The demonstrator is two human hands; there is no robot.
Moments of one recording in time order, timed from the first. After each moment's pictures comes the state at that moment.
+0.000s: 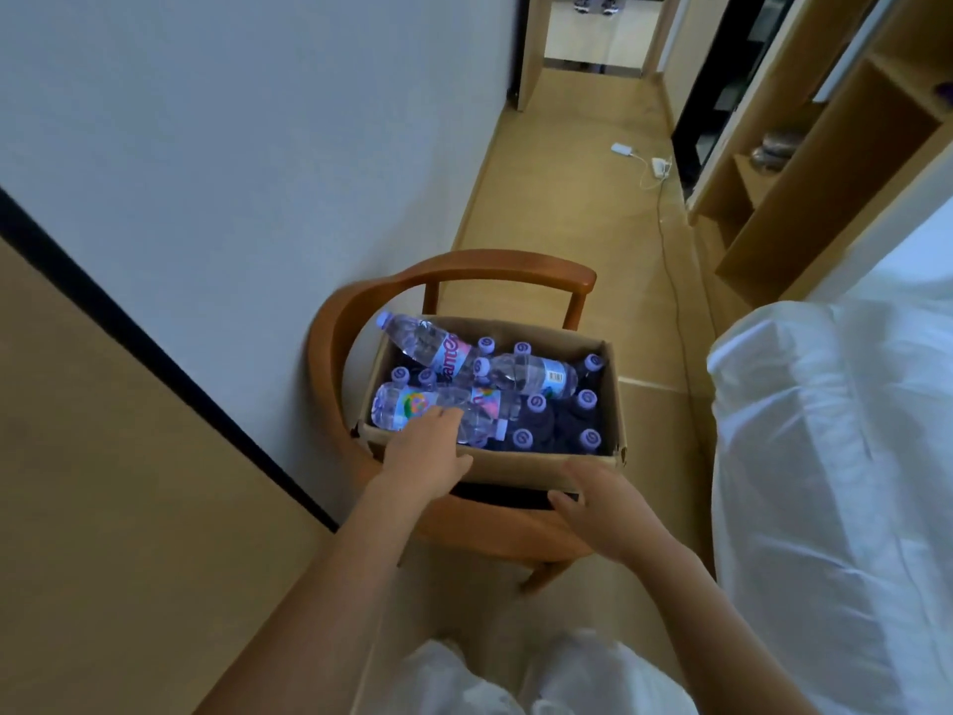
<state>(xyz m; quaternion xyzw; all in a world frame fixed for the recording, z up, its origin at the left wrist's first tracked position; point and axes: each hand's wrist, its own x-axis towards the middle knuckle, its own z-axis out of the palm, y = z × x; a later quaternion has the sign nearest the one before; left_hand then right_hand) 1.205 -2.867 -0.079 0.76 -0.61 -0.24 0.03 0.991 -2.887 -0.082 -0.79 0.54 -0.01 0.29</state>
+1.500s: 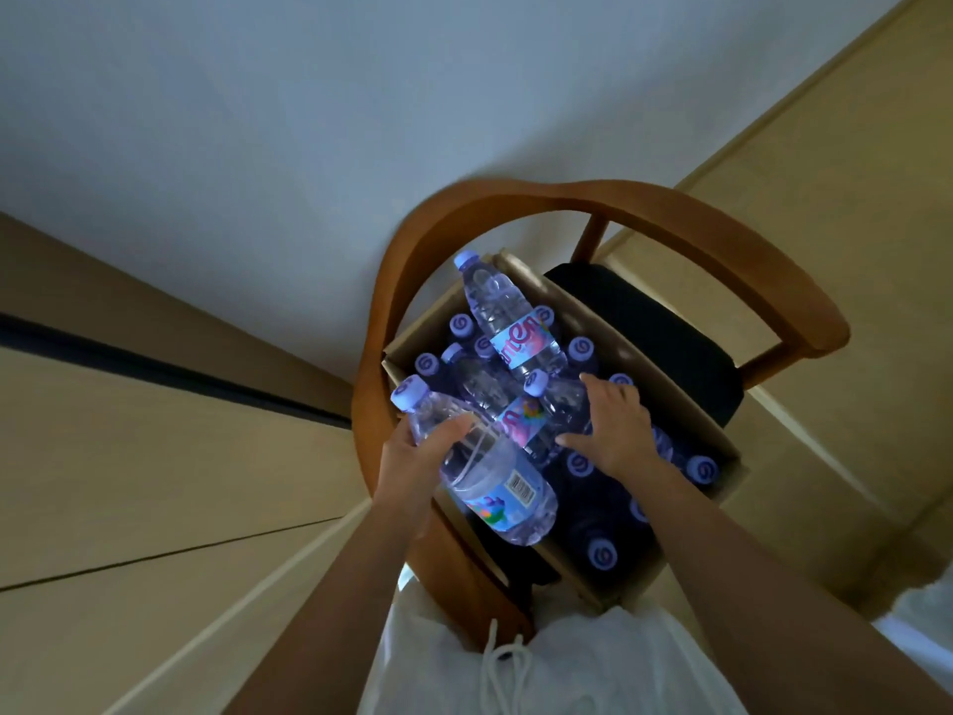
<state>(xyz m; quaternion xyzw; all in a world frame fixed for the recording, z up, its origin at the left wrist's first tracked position) 1.144 -2.965 -0.120 0.70 0.15 -0.30 0.62 1.075 -3.168 -0.216 -0.90 0.27 0.19 0.28</state>
